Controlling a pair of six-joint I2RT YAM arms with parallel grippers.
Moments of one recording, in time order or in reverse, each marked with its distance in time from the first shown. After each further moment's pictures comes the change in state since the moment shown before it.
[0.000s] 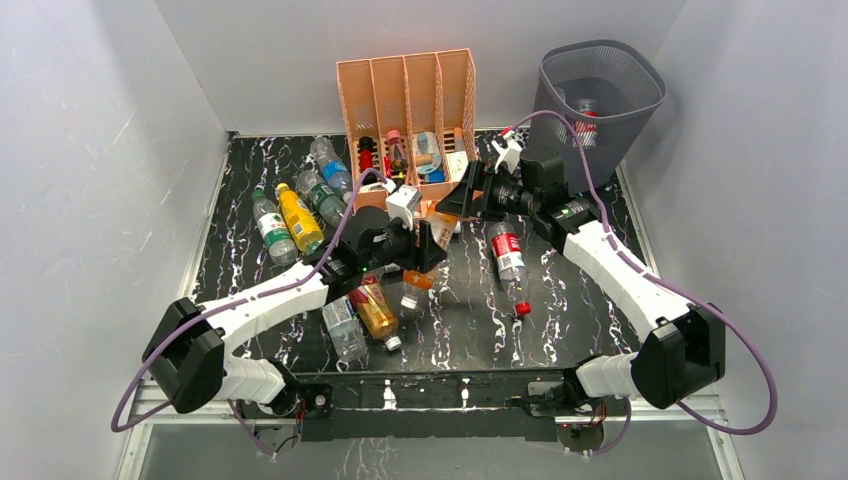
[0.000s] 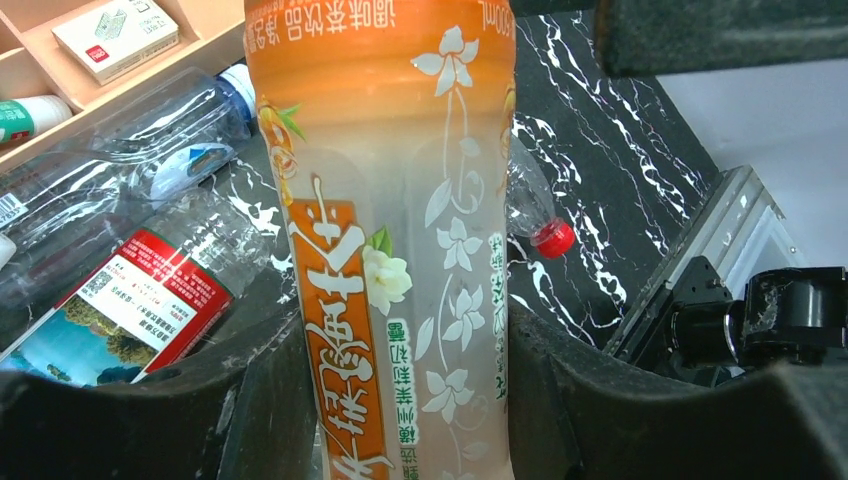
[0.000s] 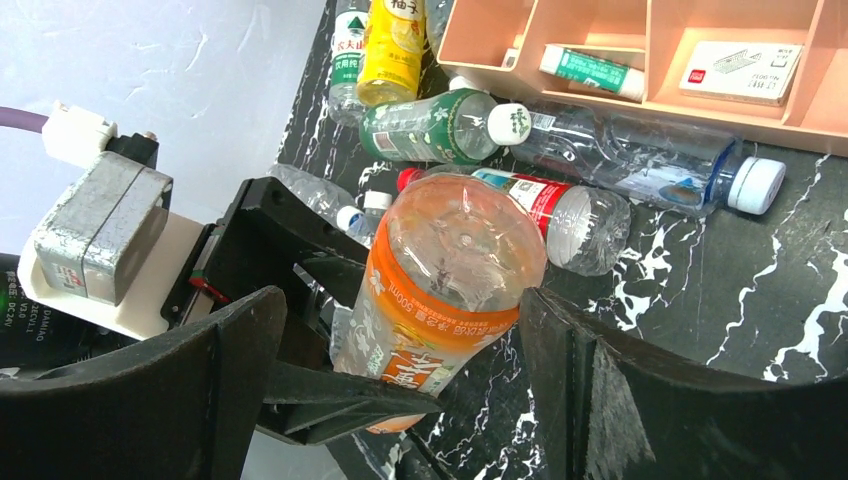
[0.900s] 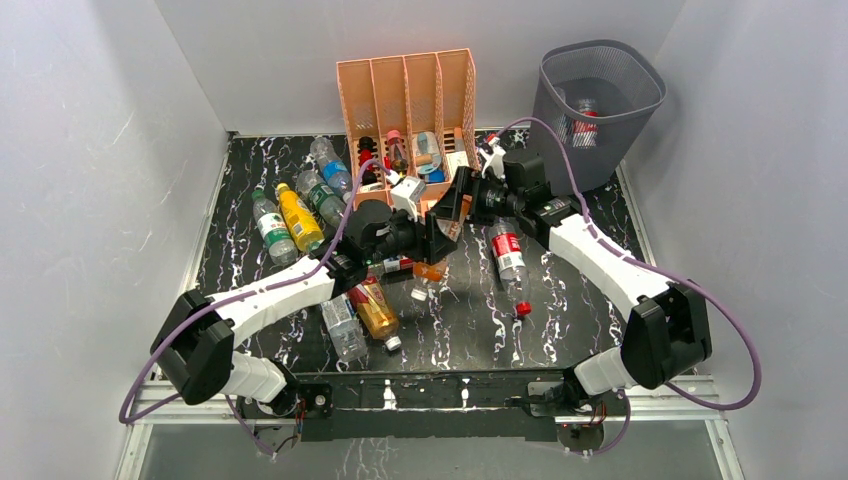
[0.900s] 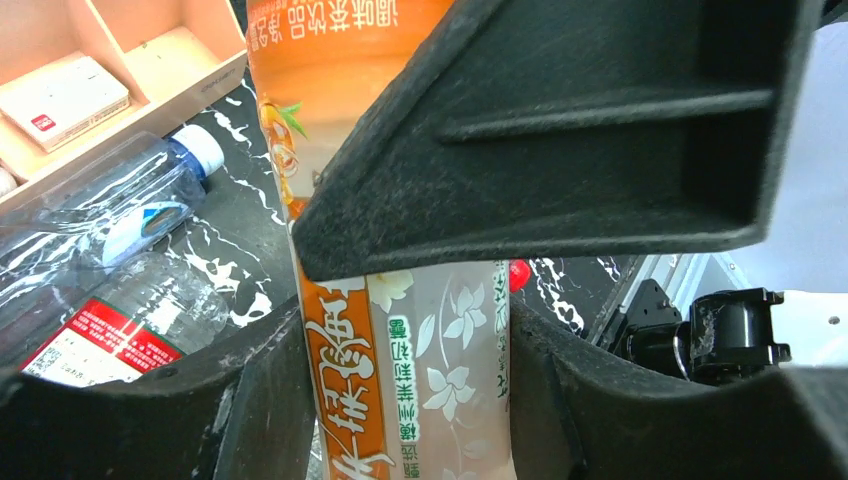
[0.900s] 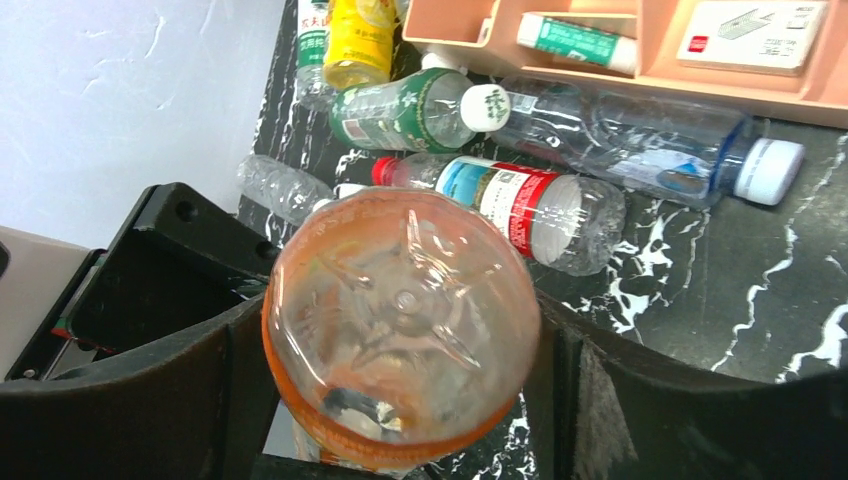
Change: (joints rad) left arm 0.009 0.062 0.037 0.108 0.066 -0.043; right arm 0.028 0.098 -0.004 0.029 0.027 0.008
